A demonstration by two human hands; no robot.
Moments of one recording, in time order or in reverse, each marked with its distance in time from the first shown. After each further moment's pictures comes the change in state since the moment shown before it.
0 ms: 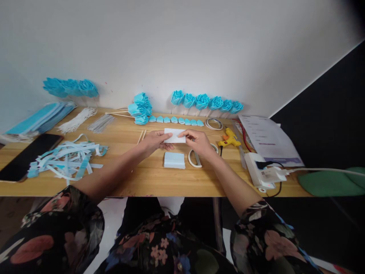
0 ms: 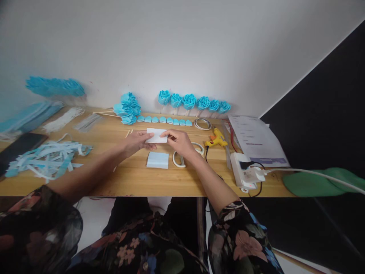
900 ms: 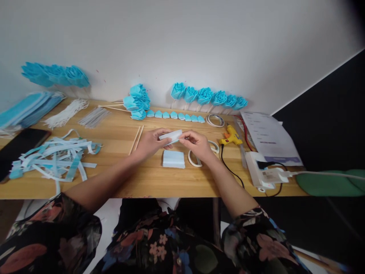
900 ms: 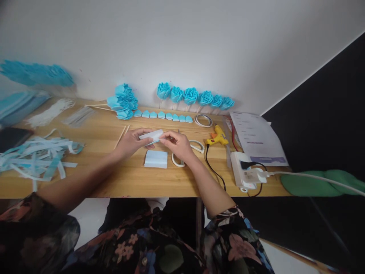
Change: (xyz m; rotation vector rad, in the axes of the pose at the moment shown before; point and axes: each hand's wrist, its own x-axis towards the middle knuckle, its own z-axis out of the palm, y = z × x) left_hand -0.015 -0.008 0.005 0.217 0.103 0.191; right_hand -0.017 0.002 0.012 0.141 0.049 0.129
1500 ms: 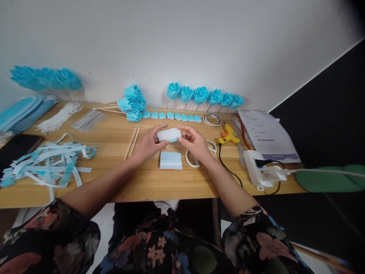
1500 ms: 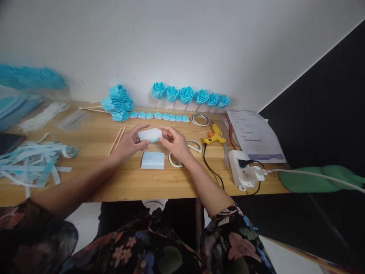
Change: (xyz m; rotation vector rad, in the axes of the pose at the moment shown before) left_hand 0.006 -0.007 0.002 0.109 0.026 0.099; right_hand 0.002 0.000 0.002 0.142 0.021 0.078
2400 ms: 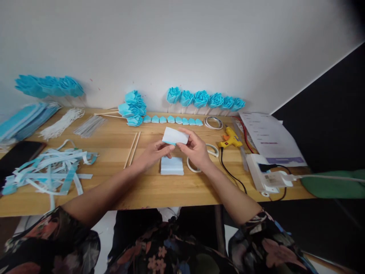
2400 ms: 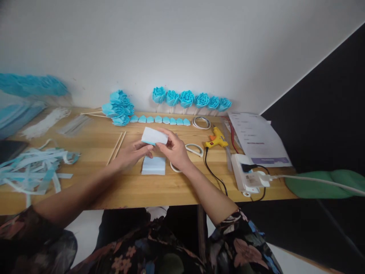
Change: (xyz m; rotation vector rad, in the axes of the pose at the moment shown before) left_hand -0.004 -0.009 0.005 -0.119 -0.168 -0.075; right_hand -0.006 -0.003 0.010 -0.018 0.055 -0.069
